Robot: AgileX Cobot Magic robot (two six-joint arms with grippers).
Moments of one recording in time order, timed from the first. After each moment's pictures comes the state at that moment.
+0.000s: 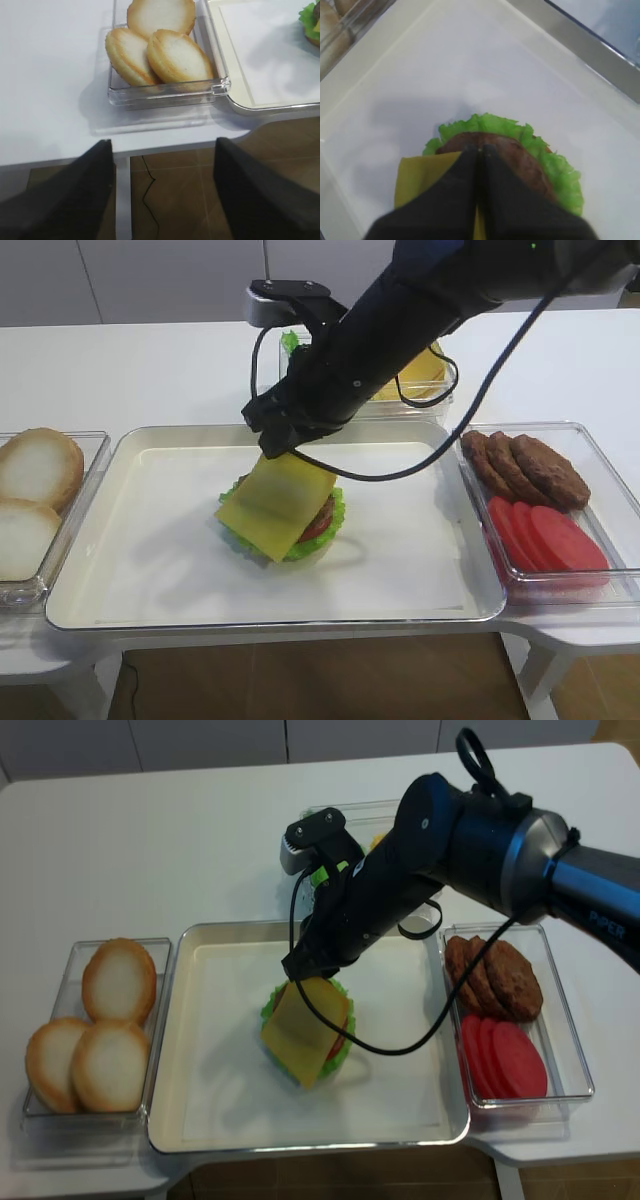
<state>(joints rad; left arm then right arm) 0.05 -0.02 -0.49 -0.03 1.18 0.03 0.57 1.87 -1.42 0.69 0.75 -0.62</state>
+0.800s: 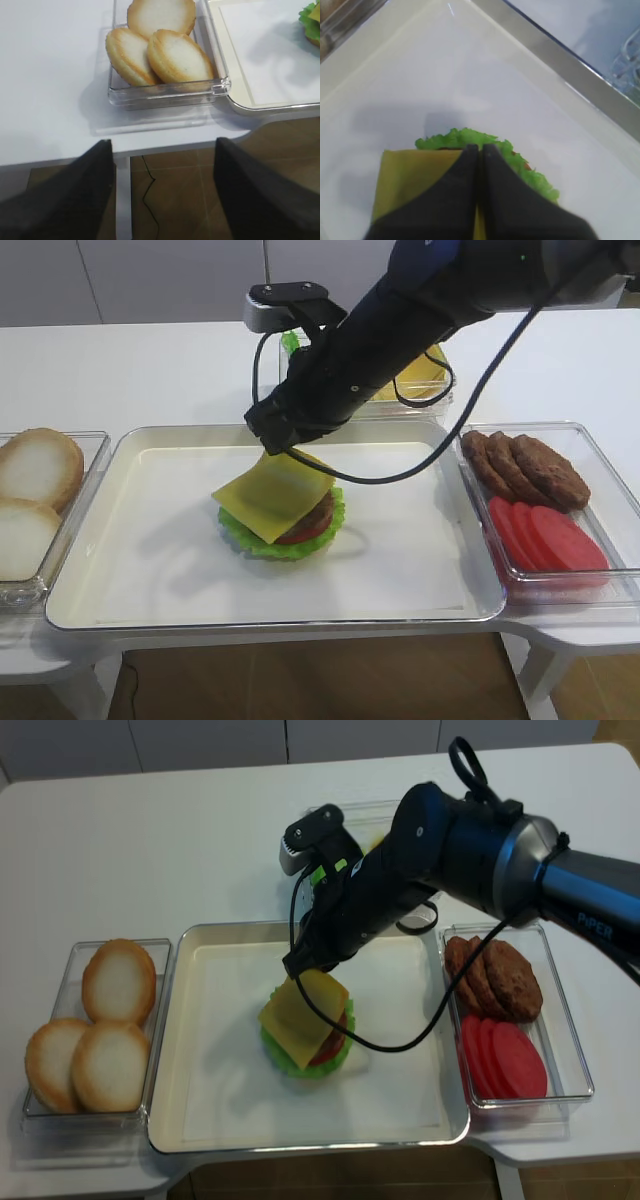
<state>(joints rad) 0.05 -0.02 -0.49 -0.03 1.18 0.03 0.57 1.90 -1.42 0.69 0.68 -0.66</state>
